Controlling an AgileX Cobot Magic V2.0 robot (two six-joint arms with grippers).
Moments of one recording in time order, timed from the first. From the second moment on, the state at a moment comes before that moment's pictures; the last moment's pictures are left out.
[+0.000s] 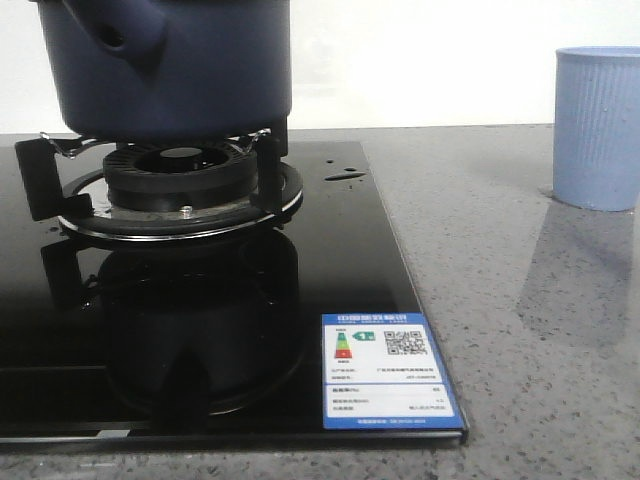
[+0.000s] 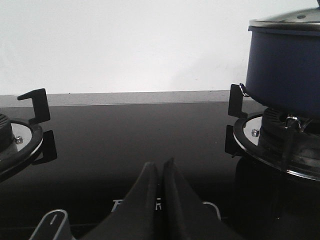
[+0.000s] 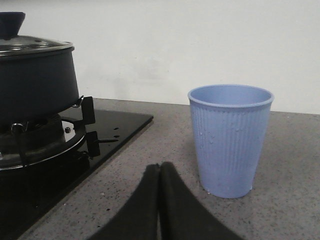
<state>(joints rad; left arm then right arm) -0.05 0.00 0.00 -0.07 0.09 0.07 -0.23 0.40 0.01 -0.97 -0.69 0.91</state>
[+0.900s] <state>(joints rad) -0.05 0.00 0.00 -0.07 0.09 0.07 0.11 0.40 0.01 -0.29 -0.33 0.25</state>
